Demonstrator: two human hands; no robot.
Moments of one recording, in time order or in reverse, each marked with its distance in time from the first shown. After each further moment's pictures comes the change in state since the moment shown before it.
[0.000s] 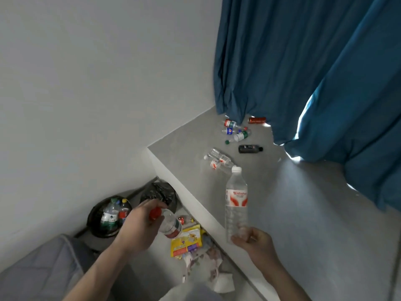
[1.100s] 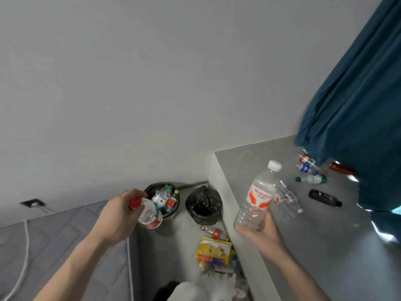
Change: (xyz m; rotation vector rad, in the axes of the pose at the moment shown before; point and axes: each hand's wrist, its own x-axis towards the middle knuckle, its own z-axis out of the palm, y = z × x) left_hand -0.082 -0.146 -0.150 -0.002 0.401 -0.452; right_hand 0.052 -0.107 0.193 -0.330 -0.427 -0.206
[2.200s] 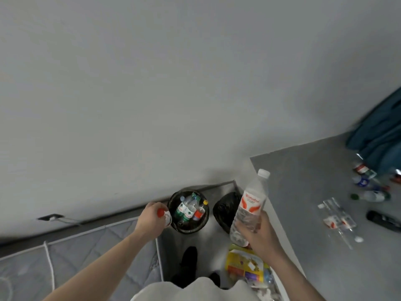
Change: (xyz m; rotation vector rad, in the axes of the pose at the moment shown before) left_hand 0.265 -0.199 0.036 0.000 -0.315 -0.351; right_hand 0.212 -0.080 0.218 -0.104 -0.076 0.173
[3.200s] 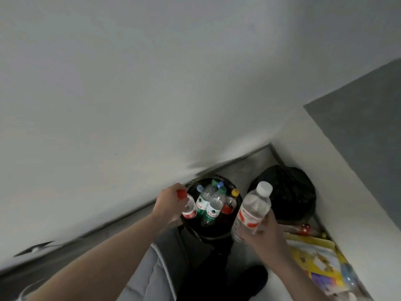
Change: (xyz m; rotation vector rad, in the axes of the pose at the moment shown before) left_hand 0.318 -0.099 0.170 0.164 -0.112 0.002; right_hand 0.270 0.195 0.173 0.041 0.052 0.149
